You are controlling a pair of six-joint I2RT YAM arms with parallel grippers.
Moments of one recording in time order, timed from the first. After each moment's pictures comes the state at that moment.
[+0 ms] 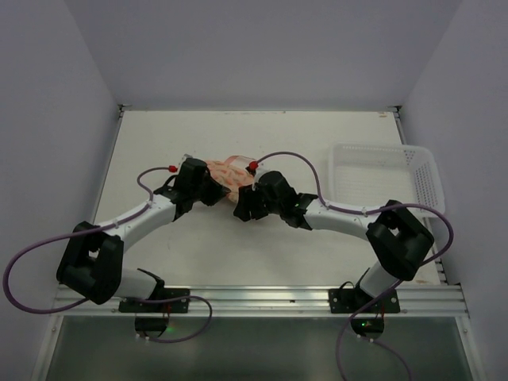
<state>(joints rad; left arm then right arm) -0.46 1.37 0.77 -0.14 0.02 -1.26 0.86 1.61 0.92 0.09 -0.09 0.52</state>
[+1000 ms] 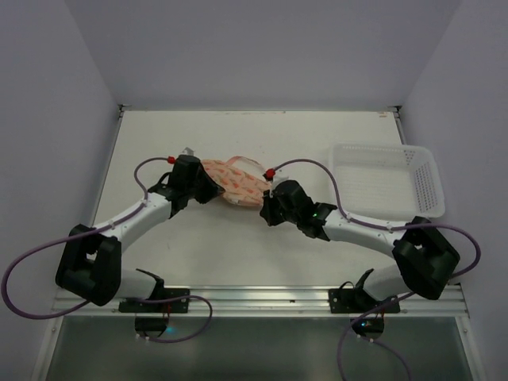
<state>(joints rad) -0.40 1.36 0.78 -0.17 0.05 -1.03 0.86 1.46 0.79 0.03 0.06 0.43</state>
